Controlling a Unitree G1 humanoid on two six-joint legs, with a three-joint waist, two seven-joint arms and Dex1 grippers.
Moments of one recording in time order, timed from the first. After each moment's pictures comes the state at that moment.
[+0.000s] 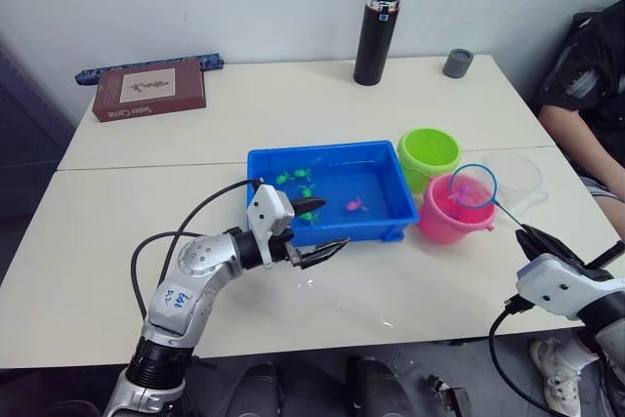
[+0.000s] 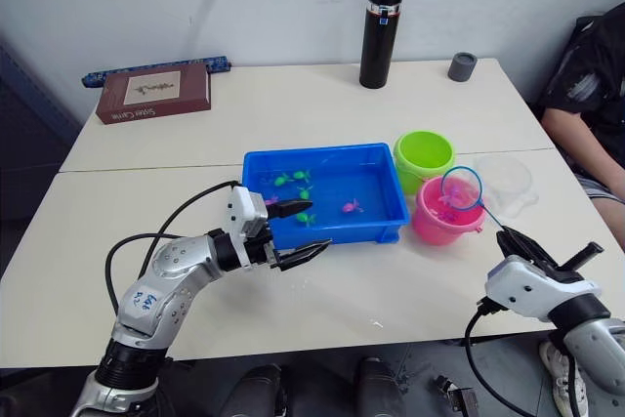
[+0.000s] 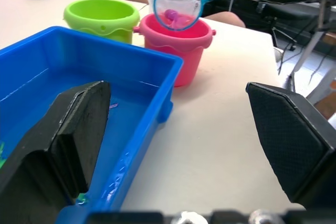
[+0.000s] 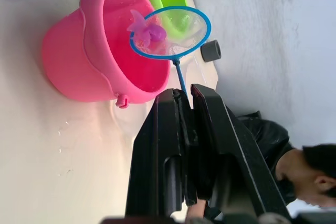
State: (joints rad) left arm -0.27 0.33 -0.13 -0.31 -0.35 0.41 -0.73; right arm 0.41 -0.75 -0.45 -0.42 -0.36 -0.24 0.38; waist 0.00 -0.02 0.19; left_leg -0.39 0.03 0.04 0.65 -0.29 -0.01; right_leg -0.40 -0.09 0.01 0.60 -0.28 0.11
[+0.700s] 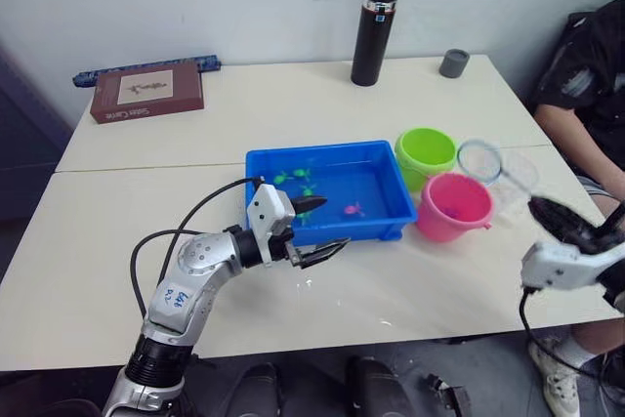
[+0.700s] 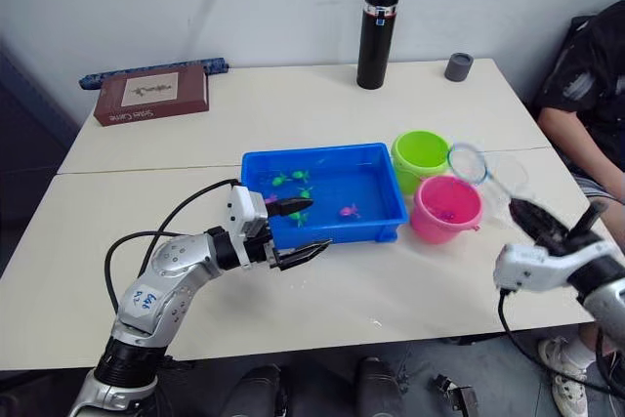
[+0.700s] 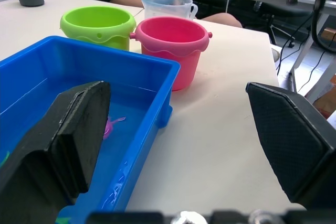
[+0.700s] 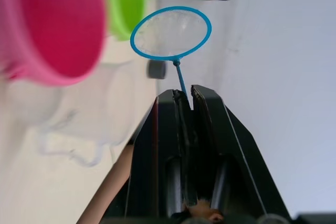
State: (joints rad) left arm -0.28 0.34 -0.13 -0.30 -0.35 0.38 -0.72; right arm 0.19 -0.91 -0.49 -0.30 -0.44 -0.35 0.33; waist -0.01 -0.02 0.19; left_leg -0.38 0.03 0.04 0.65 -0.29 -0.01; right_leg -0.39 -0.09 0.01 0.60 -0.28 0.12
